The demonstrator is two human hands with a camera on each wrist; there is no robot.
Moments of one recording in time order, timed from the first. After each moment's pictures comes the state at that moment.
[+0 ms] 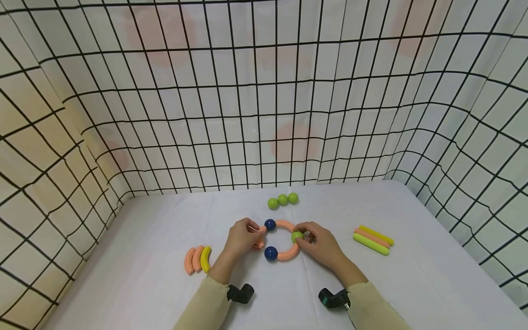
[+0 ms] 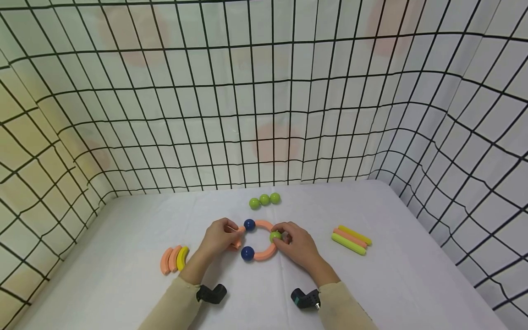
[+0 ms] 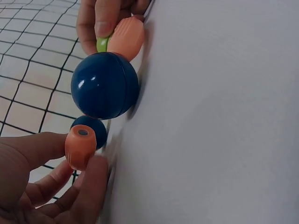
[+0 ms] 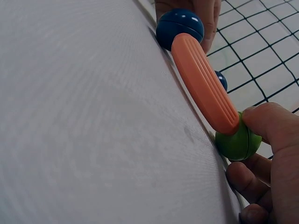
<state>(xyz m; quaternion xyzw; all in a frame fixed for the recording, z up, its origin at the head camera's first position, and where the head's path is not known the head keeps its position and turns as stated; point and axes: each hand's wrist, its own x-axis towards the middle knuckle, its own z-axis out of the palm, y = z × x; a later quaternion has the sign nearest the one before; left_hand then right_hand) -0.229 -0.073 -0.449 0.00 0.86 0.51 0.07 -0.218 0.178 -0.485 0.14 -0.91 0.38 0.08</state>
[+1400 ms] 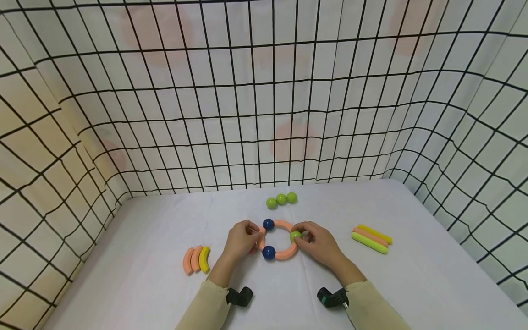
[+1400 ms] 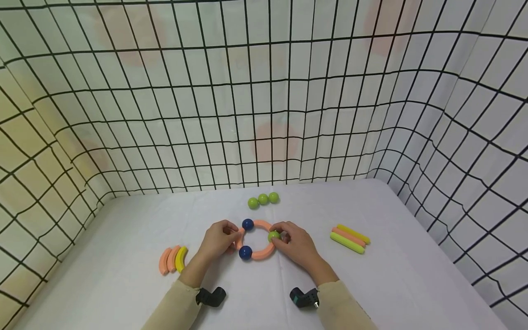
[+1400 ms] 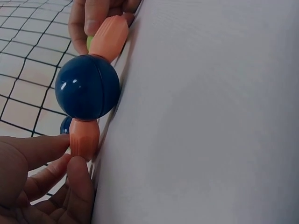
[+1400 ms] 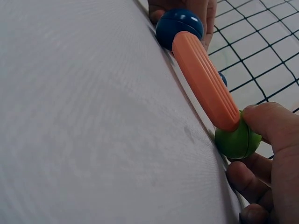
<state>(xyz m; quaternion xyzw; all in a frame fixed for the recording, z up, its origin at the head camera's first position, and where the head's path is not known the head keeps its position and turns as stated) -0.228 -0.070 -0.457 0.00 0.87 0.49 0.07 -0.216 0.177 -0.480 0.13 -0.91 0.38 0.06</state>
